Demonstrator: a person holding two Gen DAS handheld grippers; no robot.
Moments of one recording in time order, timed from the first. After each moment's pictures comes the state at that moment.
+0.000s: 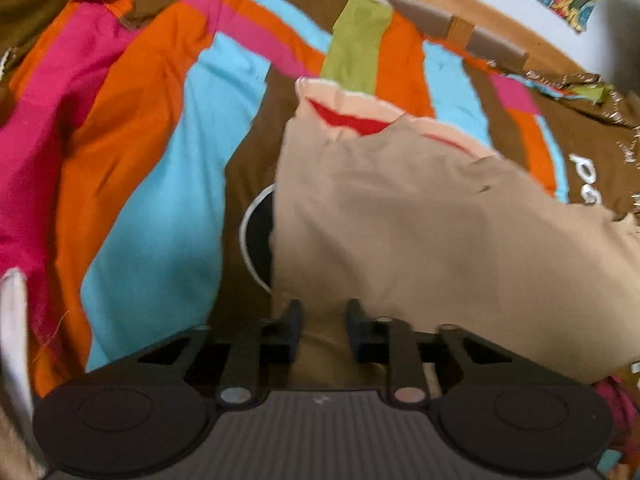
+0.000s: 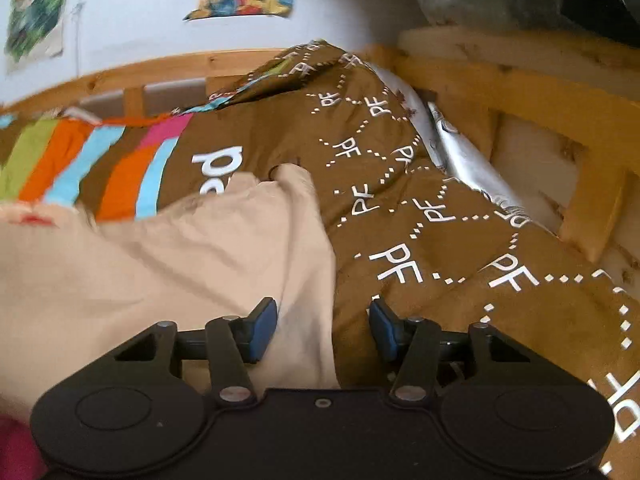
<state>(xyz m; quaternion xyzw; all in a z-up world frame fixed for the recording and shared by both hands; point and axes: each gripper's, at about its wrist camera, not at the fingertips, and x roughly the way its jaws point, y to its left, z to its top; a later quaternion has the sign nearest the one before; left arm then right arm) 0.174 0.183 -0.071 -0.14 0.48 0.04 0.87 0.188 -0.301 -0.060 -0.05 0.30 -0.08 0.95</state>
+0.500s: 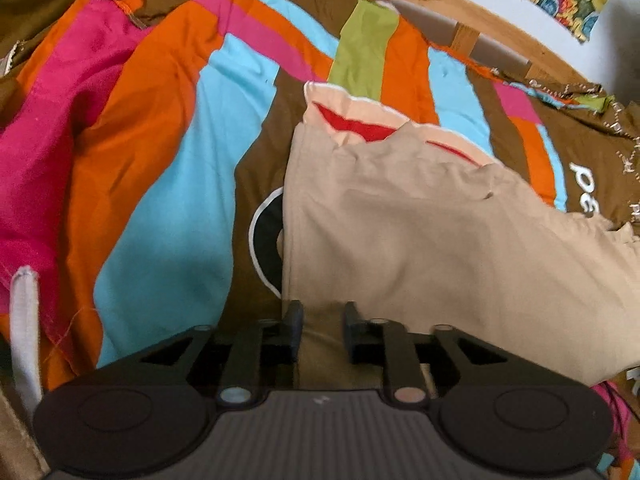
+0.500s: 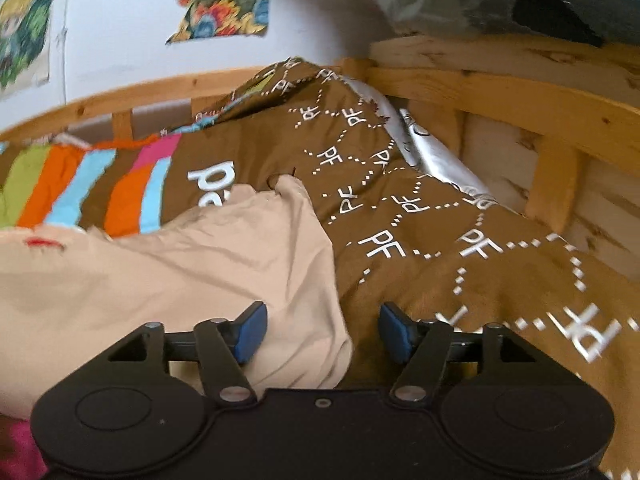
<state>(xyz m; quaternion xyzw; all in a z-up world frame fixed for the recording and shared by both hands) 0.166 0.186 -0.061 -0.16 0.47 0.03 0.87 0.148 -0.283 -0.029 0.02 0.28 -0.11 0.95</state>
